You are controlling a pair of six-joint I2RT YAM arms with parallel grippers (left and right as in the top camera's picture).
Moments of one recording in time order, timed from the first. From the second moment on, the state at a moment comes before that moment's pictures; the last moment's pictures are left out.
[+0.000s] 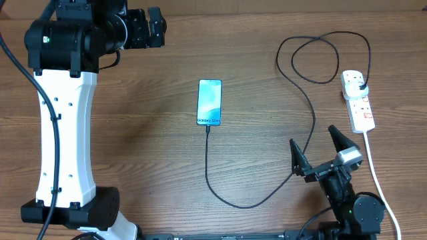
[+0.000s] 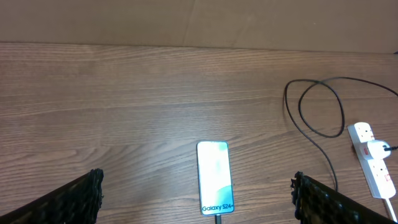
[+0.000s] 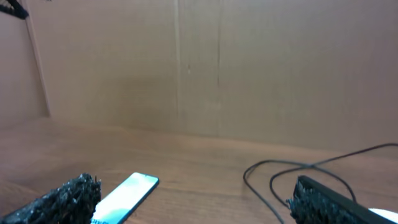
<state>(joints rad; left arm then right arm) -0.10 1.78 2.26 -1.27 0.20 -0.17 0.04 0.01 0.08 0.04 -0.30 0.07</state>
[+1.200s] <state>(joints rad) -0.10 1.78 2.26 -1.27 0.20 -0.17 0.04 0.01 0.02 -0.03 -0.12 0.10</state>
